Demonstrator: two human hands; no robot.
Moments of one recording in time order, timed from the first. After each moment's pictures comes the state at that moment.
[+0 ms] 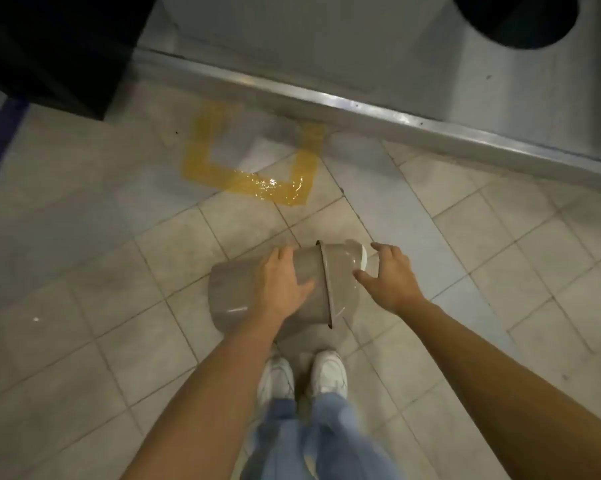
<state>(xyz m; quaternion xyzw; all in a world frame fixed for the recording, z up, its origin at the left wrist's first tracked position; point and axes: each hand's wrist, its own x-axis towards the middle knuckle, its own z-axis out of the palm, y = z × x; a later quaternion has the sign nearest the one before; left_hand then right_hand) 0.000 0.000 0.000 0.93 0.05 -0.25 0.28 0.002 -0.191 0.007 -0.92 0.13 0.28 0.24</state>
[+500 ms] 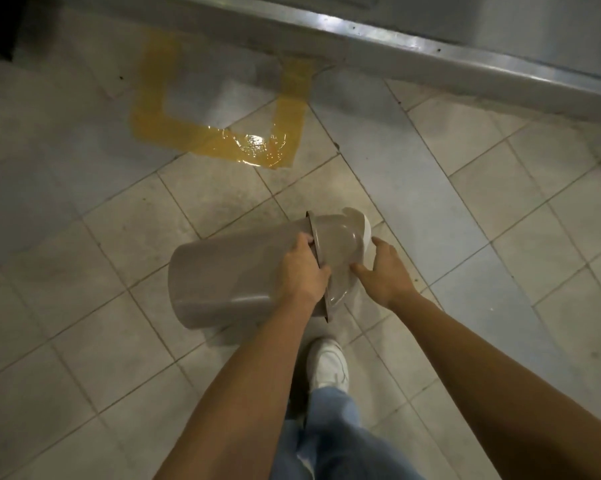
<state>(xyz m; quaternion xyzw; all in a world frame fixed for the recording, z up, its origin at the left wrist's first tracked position) -0.001 -0.071 -0.119 0.87 0.17 -0.30 0.35 -0.013 -0.211 -0.119 -0.87 0.24 0.33 0.28</state>
